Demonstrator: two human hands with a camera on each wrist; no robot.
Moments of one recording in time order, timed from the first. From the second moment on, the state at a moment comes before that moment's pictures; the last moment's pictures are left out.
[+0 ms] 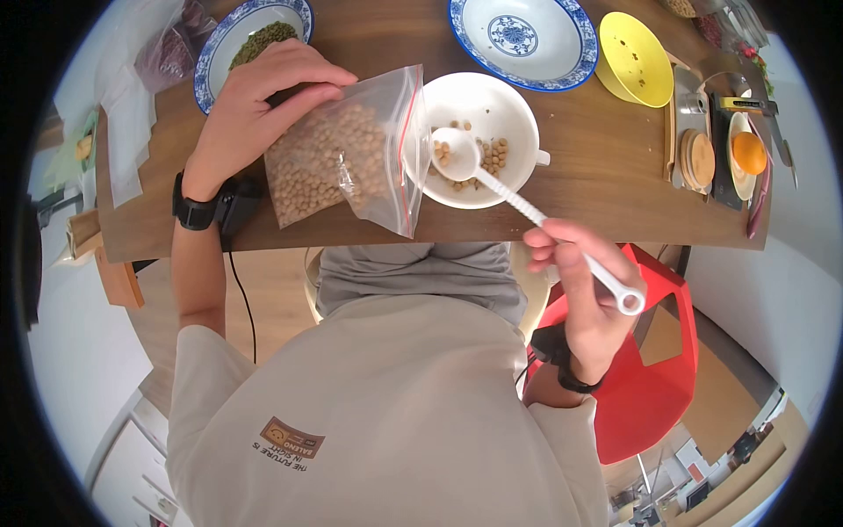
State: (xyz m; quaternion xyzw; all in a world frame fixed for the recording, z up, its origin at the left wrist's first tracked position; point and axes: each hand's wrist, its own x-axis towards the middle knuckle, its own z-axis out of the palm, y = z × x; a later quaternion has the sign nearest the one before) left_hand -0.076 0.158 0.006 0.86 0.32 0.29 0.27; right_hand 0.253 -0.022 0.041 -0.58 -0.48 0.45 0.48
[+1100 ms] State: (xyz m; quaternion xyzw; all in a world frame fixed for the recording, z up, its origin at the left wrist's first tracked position) left_hand -0.076 0.160 0.003 0.87 0.31 0.28 0.25; right_hand 0.253 -0.014 0.039 -0.53 -0.60 0.45 0.39
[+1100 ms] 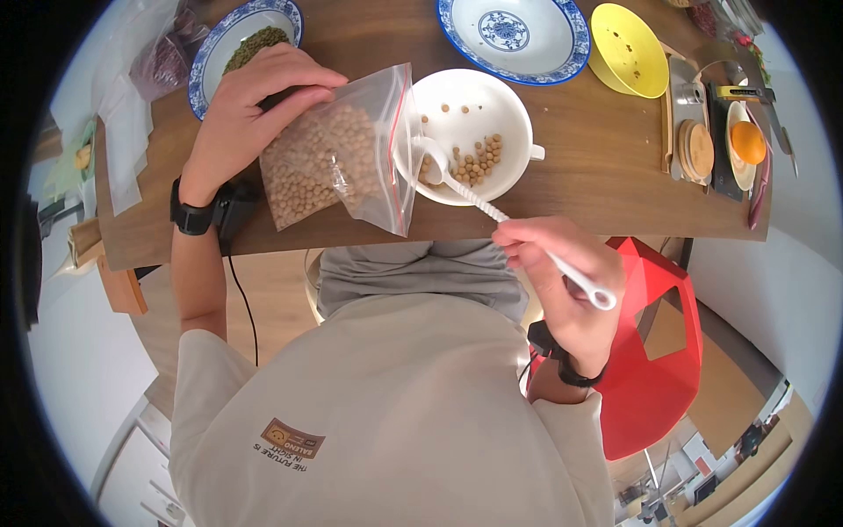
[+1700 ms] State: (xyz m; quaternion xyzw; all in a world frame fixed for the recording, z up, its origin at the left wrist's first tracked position) left_hand -0.078 0.160 0.003 0.87 0.31 0.27 0.26; right_hand 0.234 -0.012 0.057 -0.46 -0.66 0.42 0.42
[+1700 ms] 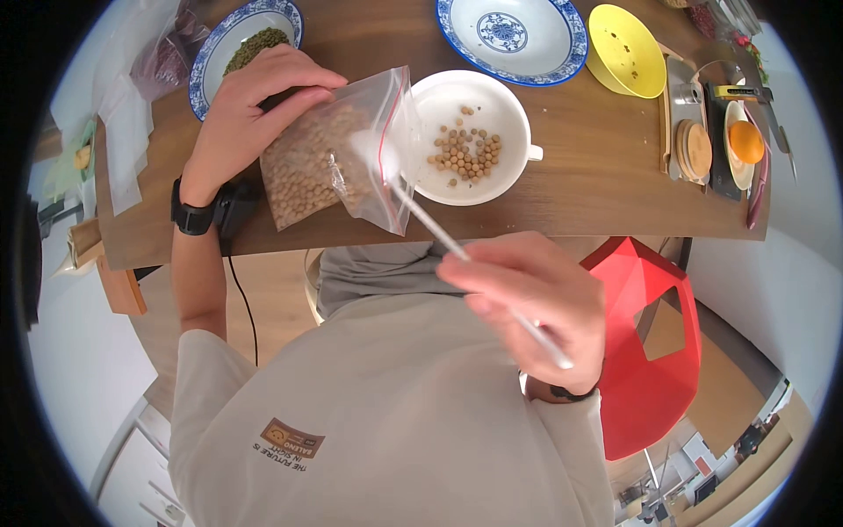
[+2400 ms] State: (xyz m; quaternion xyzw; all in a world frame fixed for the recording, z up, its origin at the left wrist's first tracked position) left_hand -0.076 0.159 0.004 0.87 0.31 0.28 0.26; right_hand 0.255 -0.015 0.040 -0.55 -0.58 0.46 0.40
